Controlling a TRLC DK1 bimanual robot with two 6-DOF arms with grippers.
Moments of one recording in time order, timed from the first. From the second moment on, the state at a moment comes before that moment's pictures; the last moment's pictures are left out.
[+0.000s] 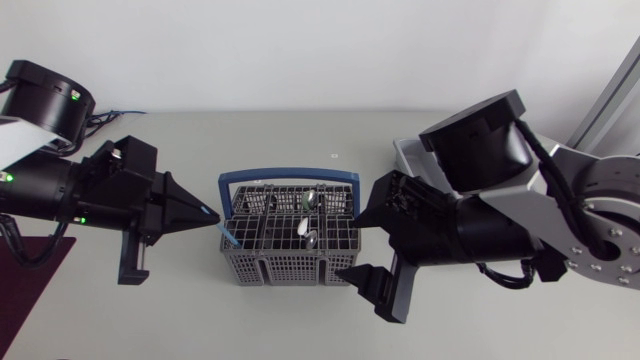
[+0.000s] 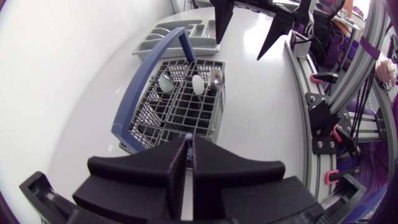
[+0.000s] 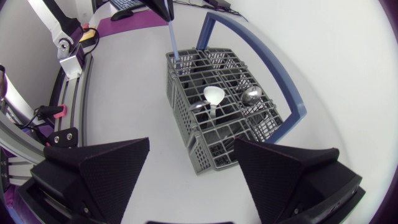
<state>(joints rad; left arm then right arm) -0.20 1.15 0.91 -0.75 0.63 1.01 0.73 1.20 0.81 -0.43 -0.22 -0.43</state>
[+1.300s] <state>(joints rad) -0.35 1.26 1.22 -0.97 0.94 0.87 0.75 1.00 0.87 -0.46 -0.33 -0.41</state>
